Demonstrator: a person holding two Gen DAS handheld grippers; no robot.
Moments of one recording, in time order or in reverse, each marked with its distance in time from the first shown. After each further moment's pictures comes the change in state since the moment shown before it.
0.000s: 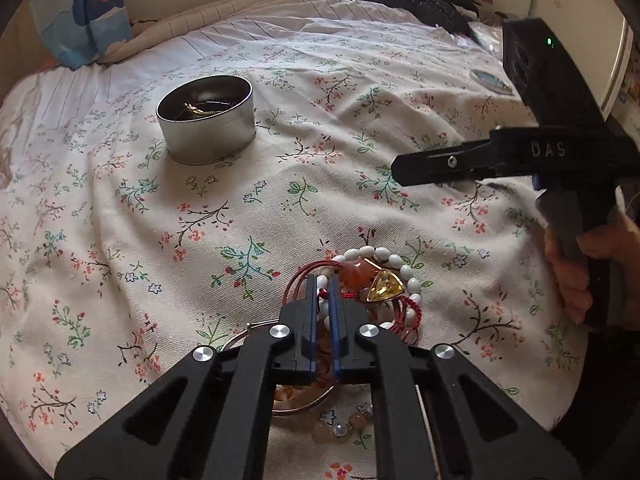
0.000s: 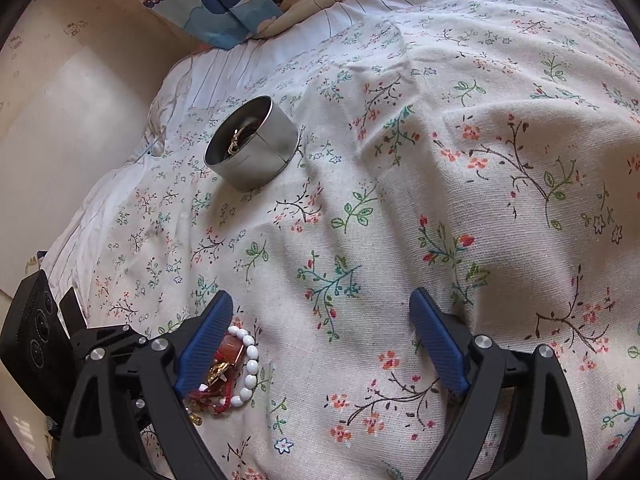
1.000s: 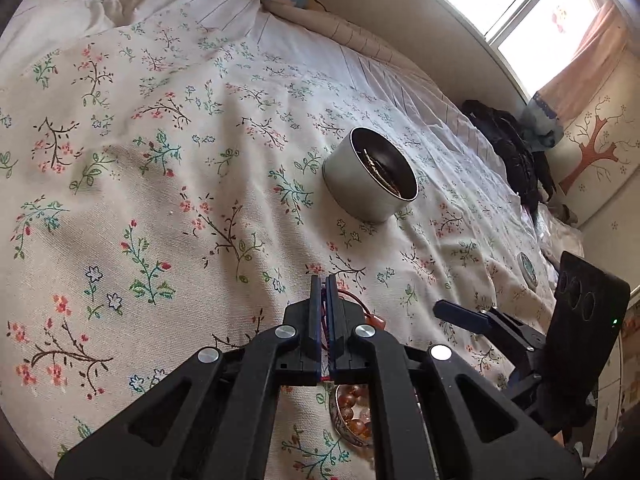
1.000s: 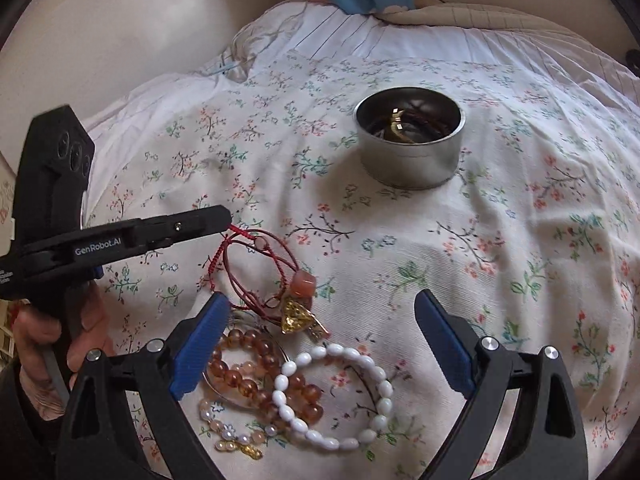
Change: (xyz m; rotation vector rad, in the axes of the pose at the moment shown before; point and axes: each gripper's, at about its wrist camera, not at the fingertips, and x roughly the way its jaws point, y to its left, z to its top) left arm -0.029 0.128 -0.015 -0.647 -0.178 -0.034; right arm 0.061 0.128 -0.014 -0.492 0.101 -0.041
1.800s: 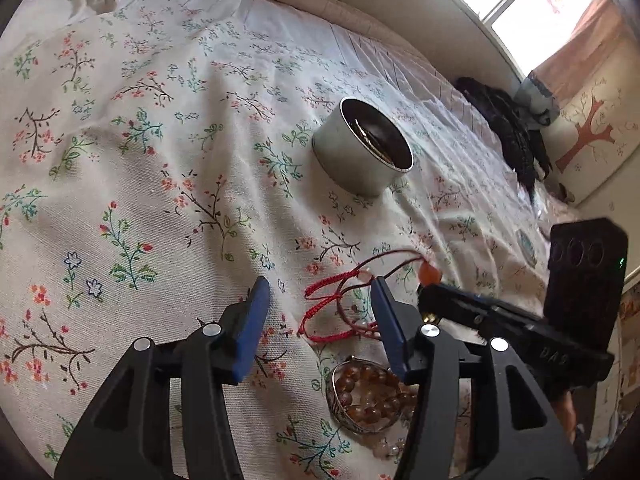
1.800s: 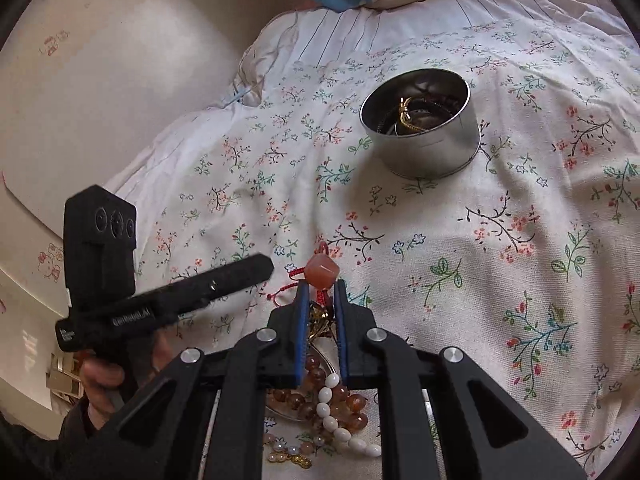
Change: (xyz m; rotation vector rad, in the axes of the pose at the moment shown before) left arm 0.015 -0.011 -0.009 0.077 0.089 0.009; right arm -0.026 -0.046 -0.001 0.277 -0.091 0.266
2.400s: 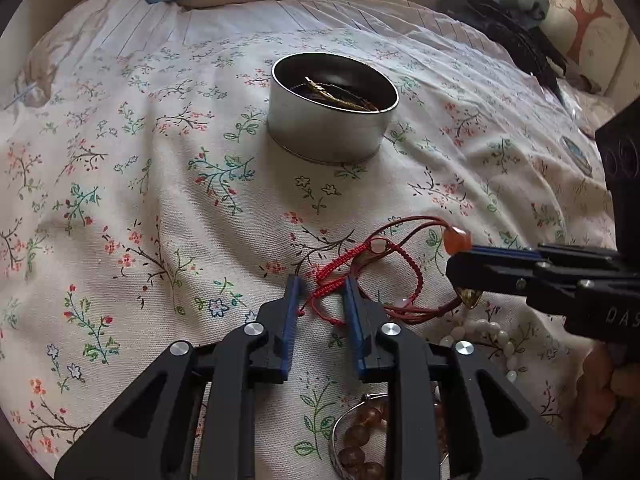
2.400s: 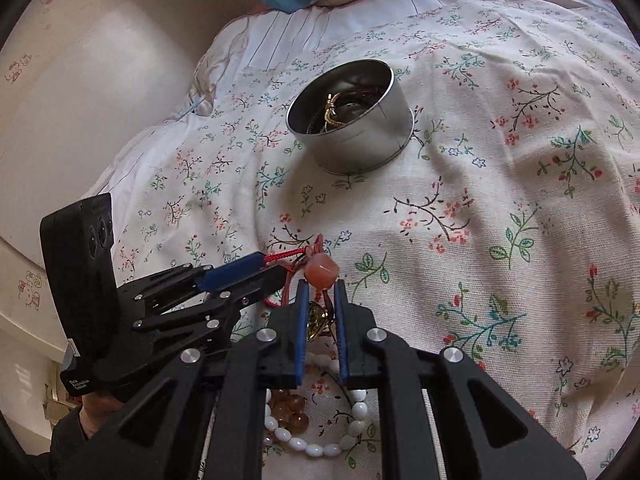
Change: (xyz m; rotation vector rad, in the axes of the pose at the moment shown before) left arm 0.056 -0.052 0.005 0.338 0.073 0.205; right arm -0.001 -0.034 0.002 0.085 0.025 -0.114
